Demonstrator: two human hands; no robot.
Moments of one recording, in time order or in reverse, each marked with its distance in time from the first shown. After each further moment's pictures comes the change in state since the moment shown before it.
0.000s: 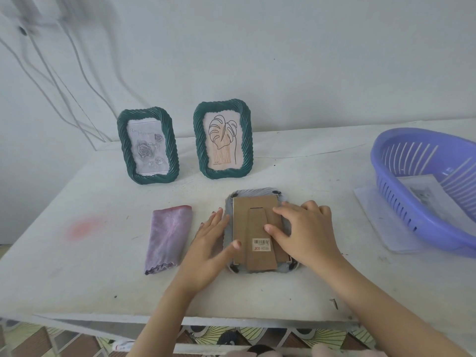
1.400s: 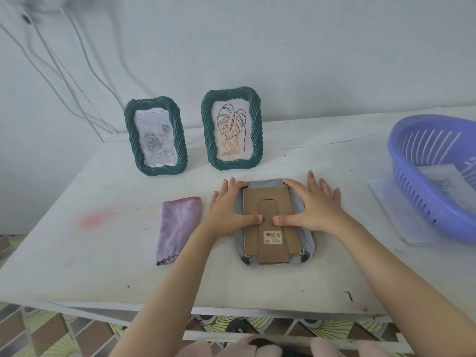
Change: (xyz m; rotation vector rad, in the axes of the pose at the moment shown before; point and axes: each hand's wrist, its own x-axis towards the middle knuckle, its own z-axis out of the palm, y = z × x) left_hand 0.073 0.003 -0.004 0.135 -0.116 -0.069; right_hand 0.037 0.018 0.000 0.112 -0.528 0.209
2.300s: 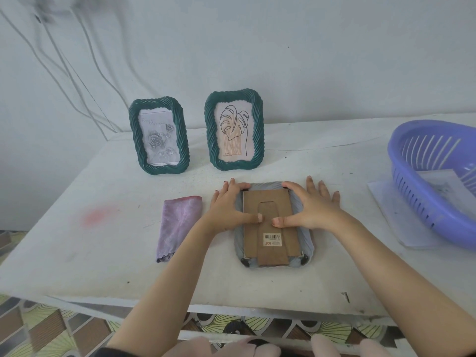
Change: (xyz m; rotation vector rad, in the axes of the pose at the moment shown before) left_hand 0.003 0.003 -0.004 -0.022 -0.056 -0.063; right_hand 0.004 -0.004 -0.005 -0.018 -0.081 0.021
